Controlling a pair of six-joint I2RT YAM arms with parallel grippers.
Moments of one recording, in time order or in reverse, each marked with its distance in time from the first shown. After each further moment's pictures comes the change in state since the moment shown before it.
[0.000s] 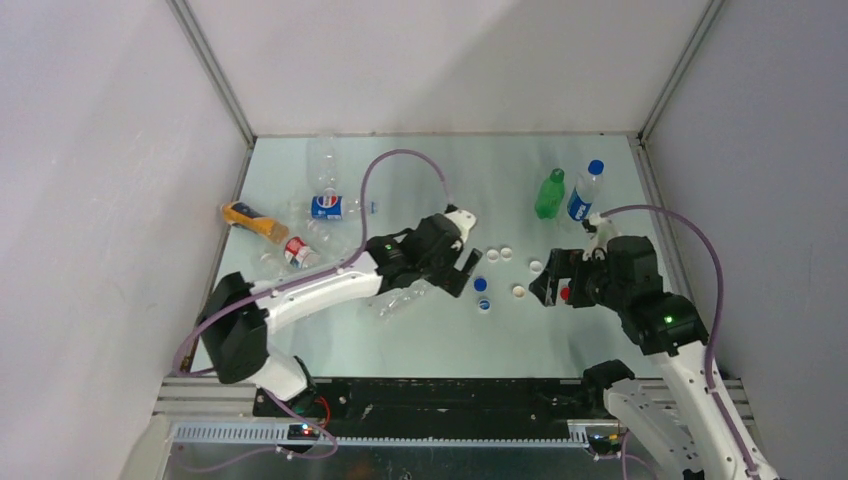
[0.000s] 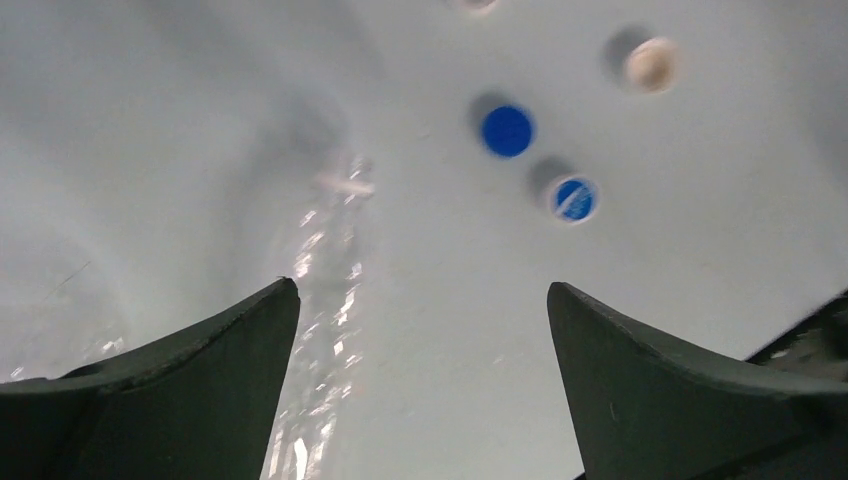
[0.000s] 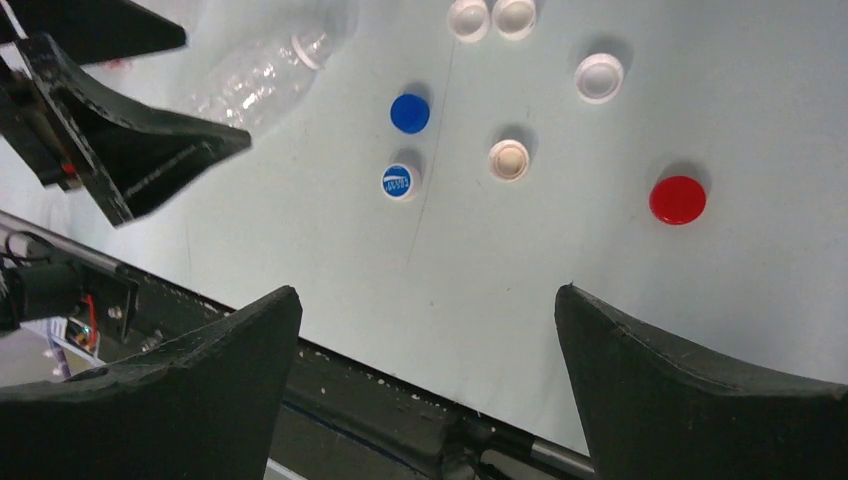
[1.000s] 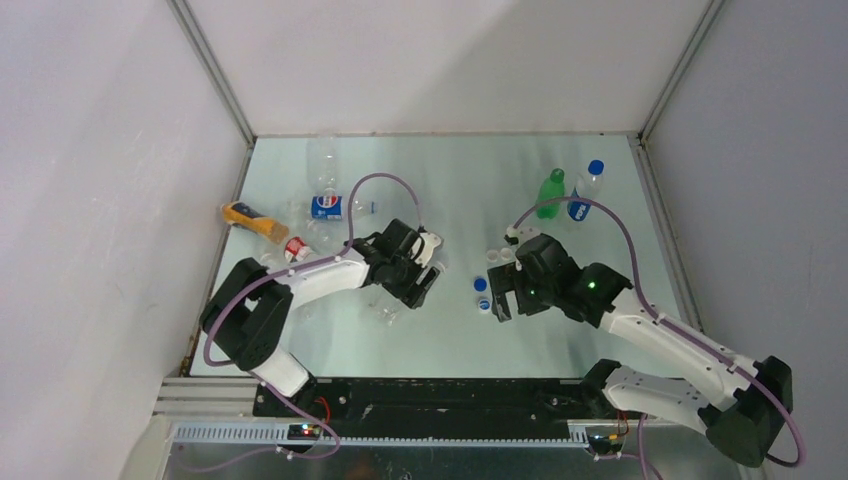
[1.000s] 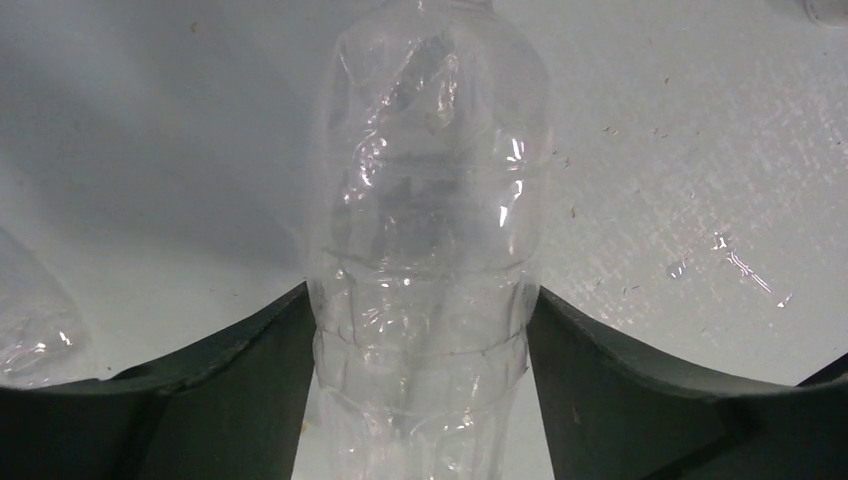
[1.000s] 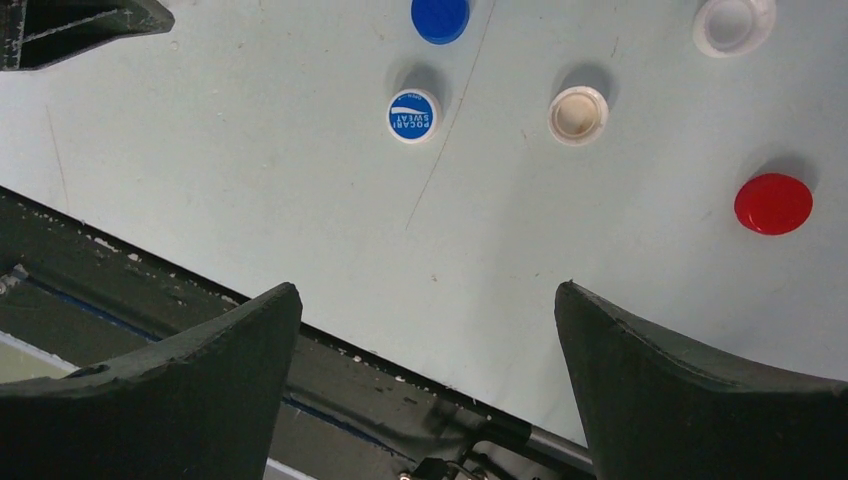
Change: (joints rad) left arm 0.287 0.021 -0.294 0.056 0.294 0.262; right arm 0.494 0.348 0.002 0.064 0.304 0.097
